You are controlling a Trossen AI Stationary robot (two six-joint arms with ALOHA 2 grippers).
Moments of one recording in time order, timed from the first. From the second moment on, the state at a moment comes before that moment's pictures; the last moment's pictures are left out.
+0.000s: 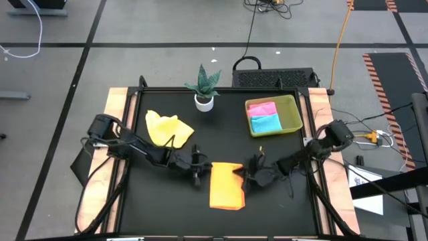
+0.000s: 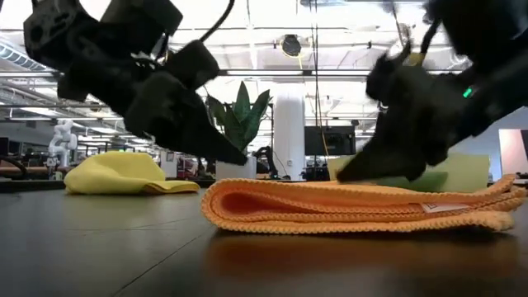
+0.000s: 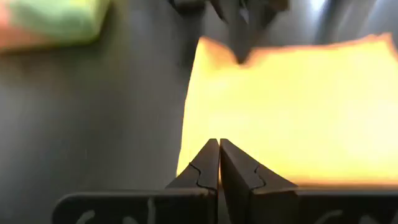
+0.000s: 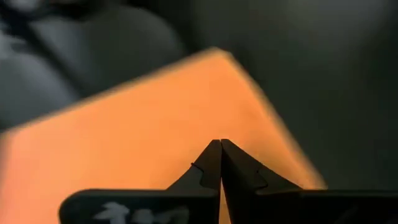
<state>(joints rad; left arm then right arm) -0.25 1.76 0.63 0.62 -0.21 -0.09 0.46 1.77 0.51 0.67 0.52 0.68</state>
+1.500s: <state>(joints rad) -0.22 1.86 0.65 0.84 -0.17 -0.14 0.41 1.68 0.51 0.44 0.52 0.70</state>
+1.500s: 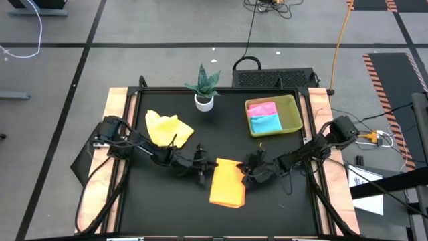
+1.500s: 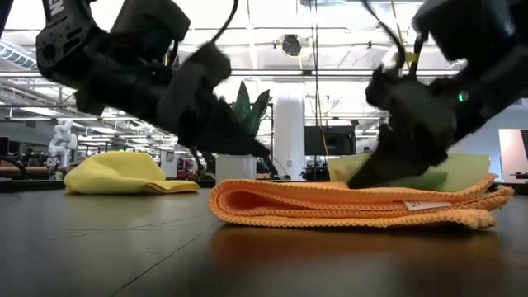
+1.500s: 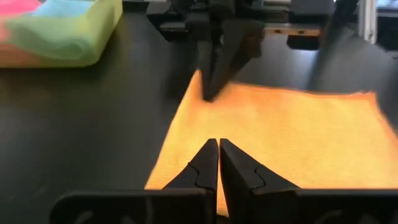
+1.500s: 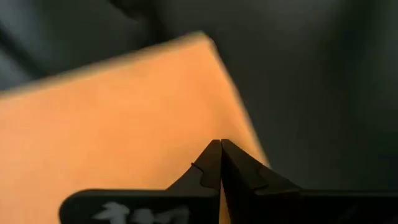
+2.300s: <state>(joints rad) -0.17 2.05 0.78 0.79 -0.27 -0.15 0.33 1.57 0.51 0.38 0.47 0.56</state>
